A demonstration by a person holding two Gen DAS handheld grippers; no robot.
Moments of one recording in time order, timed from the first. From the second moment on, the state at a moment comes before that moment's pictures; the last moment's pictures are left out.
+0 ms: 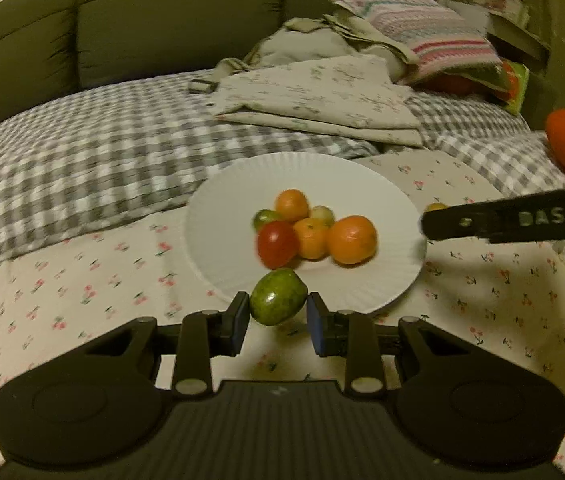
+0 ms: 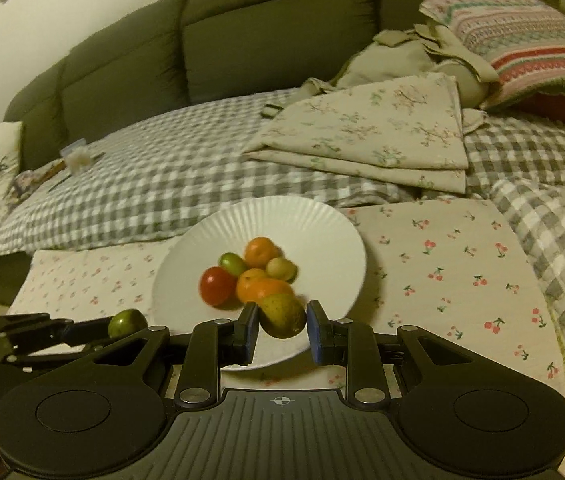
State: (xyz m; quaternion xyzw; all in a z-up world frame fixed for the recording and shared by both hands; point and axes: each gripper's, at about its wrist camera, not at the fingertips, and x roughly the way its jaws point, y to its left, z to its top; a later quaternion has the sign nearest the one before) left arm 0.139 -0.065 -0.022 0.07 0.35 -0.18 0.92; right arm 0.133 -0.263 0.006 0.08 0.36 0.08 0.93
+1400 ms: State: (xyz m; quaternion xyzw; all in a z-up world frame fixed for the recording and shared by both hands) left arm 0.142 -0.039 -0.018 0.04 0.34 -0.18 0.92; right arm 0.148 -0.255 -0.017 0.14 0.36 0.10 0.92
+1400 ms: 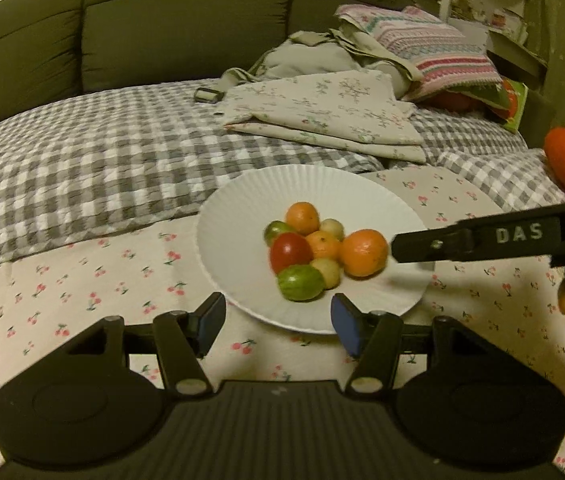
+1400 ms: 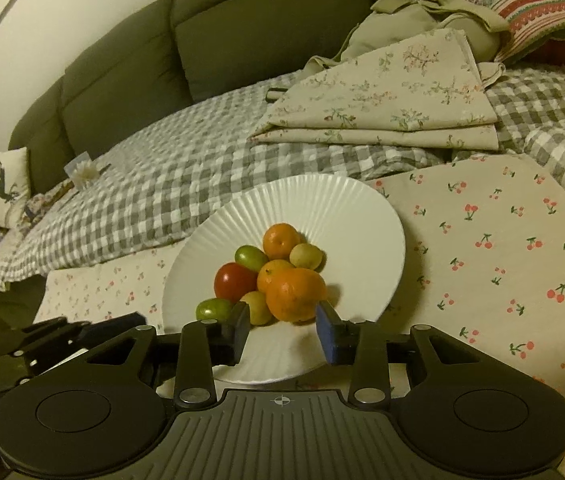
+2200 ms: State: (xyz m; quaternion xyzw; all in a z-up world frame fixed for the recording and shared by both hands) left arm 0.116 -0.020 -0.013 0.04 0.36 -0.15 0.92; right arm 0.116 -0.229 0.013 0.08 0.34 0.13 0.93
